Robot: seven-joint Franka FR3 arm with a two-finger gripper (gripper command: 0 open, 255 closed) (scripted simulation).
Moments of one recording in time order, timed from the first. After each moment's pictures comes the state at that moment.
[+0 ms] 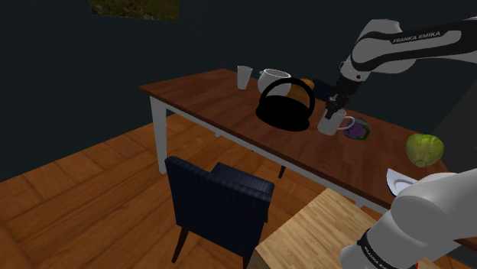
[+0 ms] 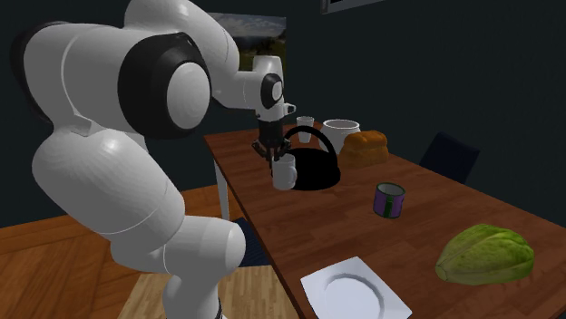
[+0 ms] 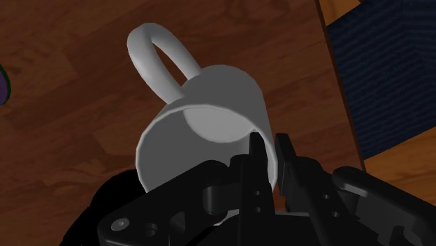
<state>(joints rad) -0.21 -0.51 -0.26 -2.43 -0.13 2.04 -0.30</state>
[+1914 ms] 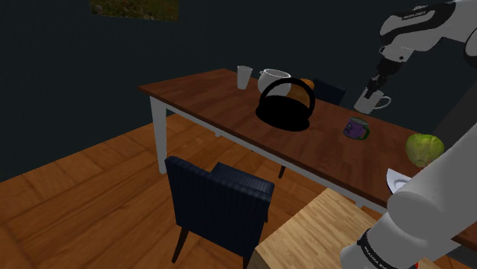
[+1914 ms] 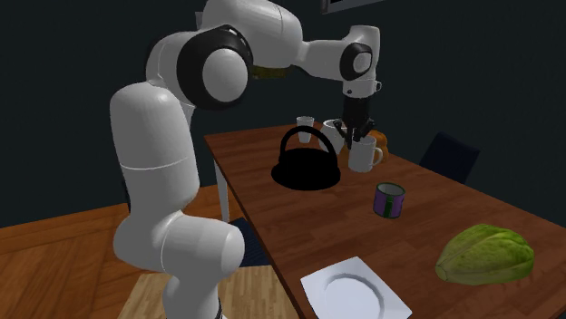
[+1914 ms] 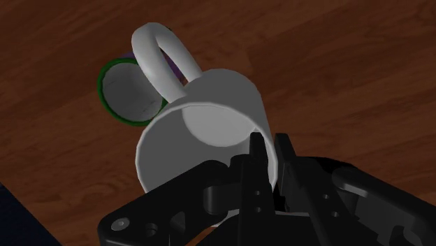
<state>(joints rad) -0.30 -0.04 -0.64 -1.79 0.03 1.85 -0.86</state>
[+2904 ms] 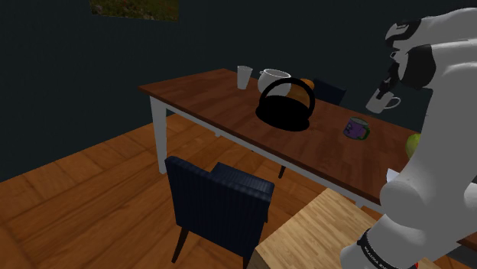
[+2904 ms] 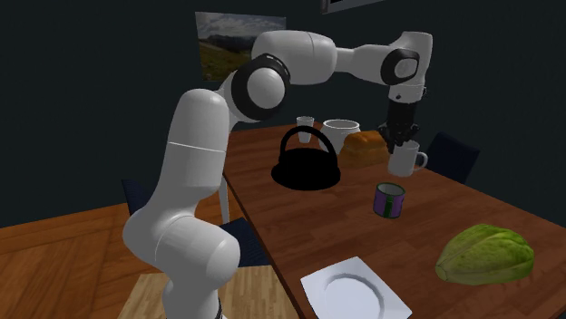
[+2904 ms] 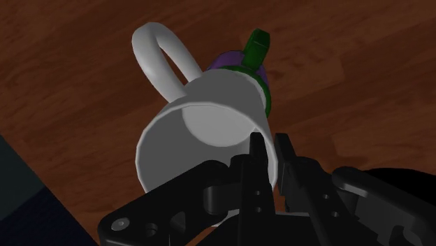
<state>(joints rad) -0.56 0.42 -0.70 -1.32 0.35 1.71 -1.16</state>
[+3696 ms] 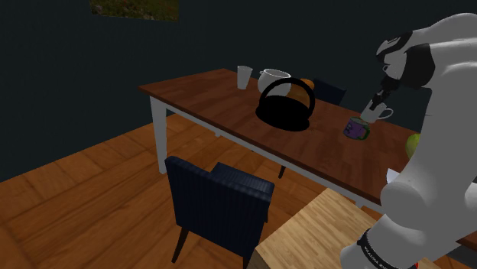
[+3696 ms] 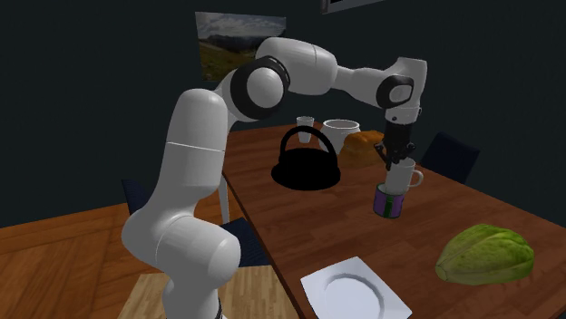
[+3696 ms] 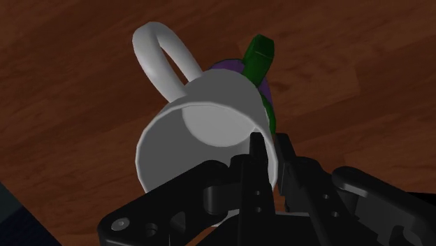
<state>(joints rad) -0.53 0.42 -0.70 -1.48 0.35 1.87 -1.18</state>
